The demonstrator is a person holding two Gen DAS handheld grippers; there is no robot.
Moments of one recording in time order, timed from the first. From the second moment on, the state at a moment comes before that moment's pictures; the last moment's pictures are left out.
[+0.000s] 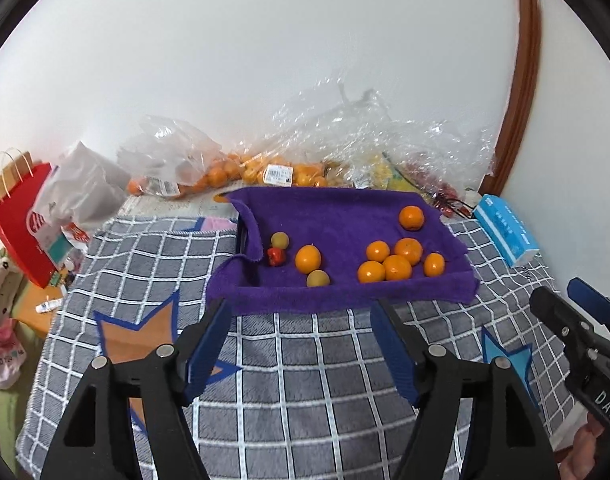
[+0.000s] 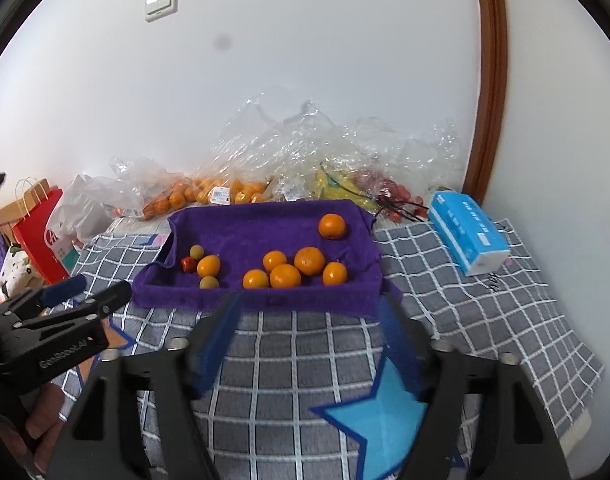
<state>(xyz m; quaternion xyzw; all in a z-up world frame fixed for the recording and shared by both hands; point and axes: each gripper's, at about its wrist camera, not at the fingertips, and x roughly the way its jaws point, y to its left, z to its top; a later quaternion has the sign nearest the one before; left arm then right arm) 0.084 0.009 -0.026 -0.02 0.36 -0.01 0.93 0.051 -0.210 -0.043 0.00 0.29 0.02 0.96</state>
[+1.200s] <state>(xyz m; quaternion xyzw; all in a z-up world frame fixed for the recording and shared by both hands) -0.001 -0.013 0.020 -0.01 0.30 -0.01 0.95 -0.031 -0.236 -0.010 0.02 0.27 0.02 0.96</state>
